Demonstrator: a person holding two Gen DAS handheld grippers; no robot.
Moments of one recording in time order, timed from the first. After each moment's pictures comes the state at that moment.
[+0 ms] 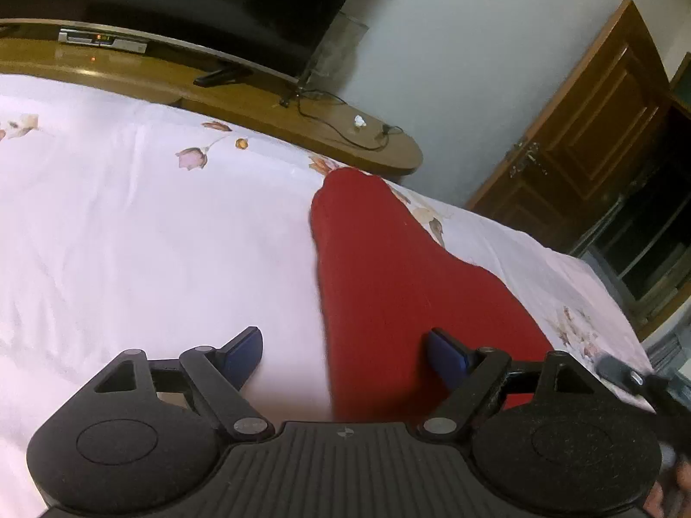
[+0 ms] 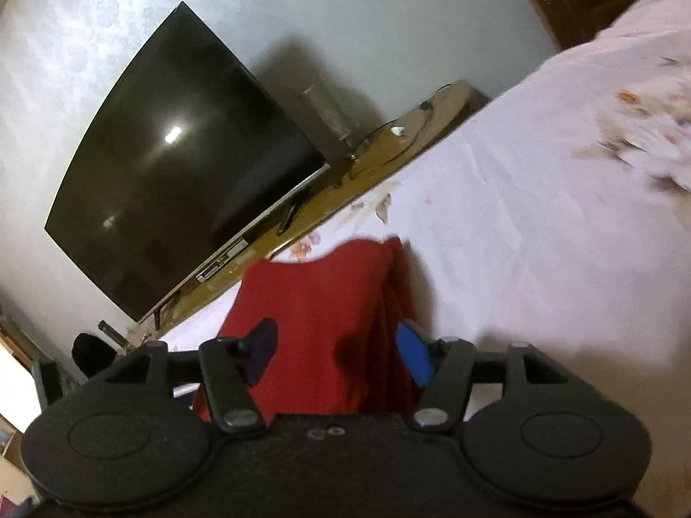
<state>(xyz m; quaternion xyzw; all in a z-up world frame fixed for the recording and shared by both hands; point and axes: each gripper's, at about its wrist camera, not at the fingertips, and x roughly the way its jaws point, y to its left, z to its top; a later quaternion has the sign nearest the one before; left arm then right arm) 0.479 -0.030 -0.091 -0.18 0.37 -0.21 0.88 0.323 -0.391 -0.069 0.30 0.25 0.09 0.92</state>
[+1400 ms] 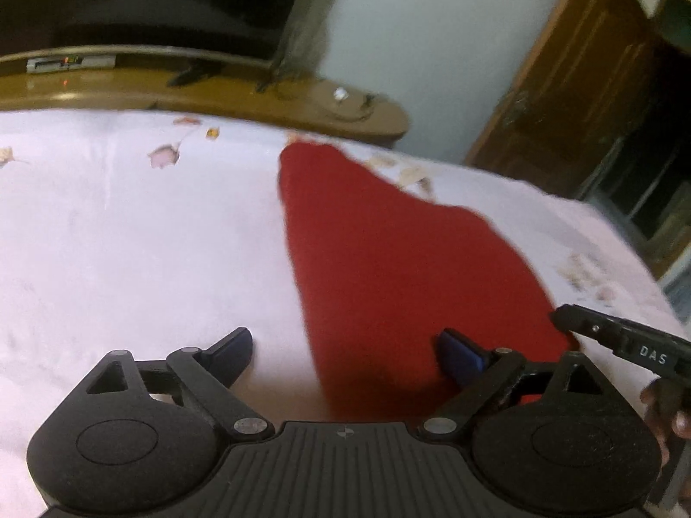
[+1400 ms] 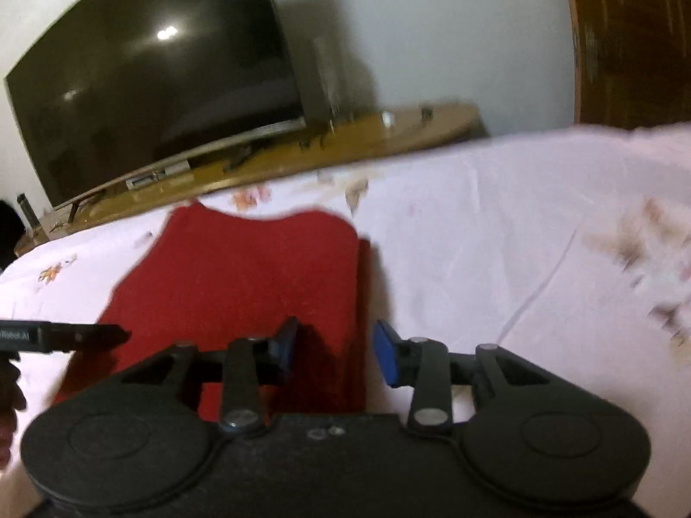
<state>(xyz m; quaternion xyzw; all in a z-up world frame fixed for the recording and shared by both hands) 0.457 -0.049 -0.080 -0.11 0.38 -0.23 0.89 0.353 -0.345 -0.068 0.07 0.29 0.03 0.95</state>
